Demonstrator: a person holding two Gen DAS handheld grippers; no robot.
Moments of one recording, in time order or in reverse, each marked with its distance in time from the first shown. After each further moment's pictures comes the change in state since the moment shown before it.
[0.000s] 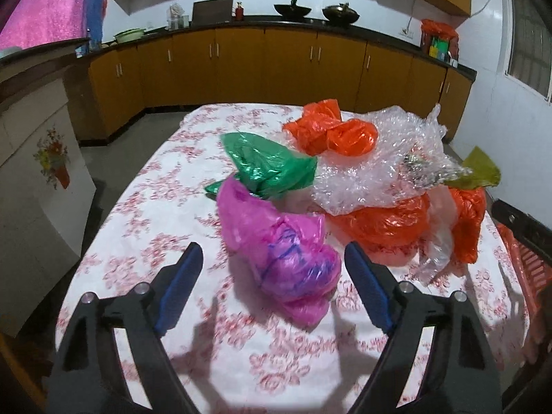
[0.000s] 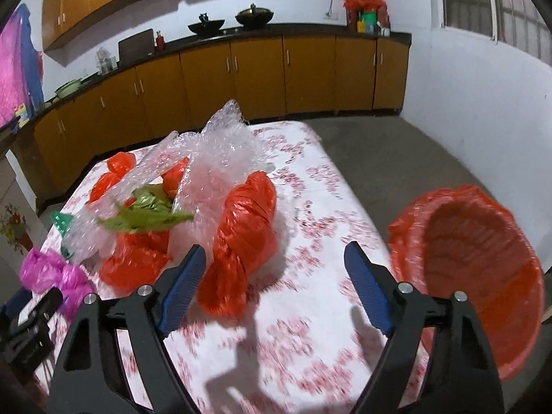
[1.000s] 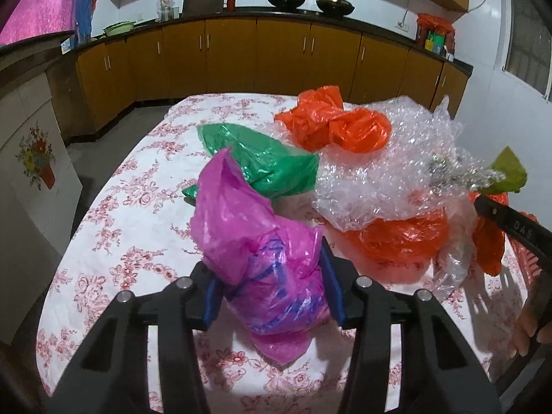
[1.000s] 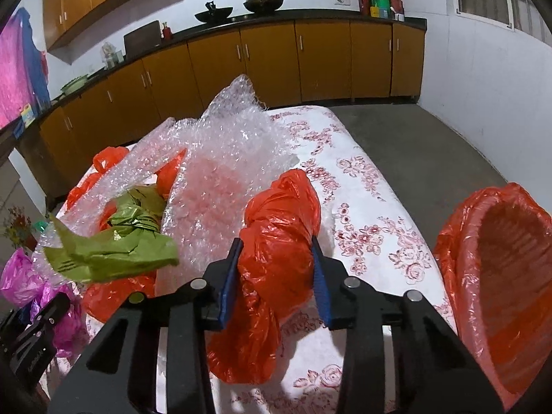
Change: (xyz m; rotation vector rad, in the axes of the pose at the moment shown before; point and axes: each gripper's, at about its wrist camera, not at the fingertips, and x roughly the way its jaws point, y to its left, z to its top) left arm 0.031 0.003 0.008 -0.003 0.015 -0.043; right arm 0.036 0.002 0.005 0.008 0.029 0.061
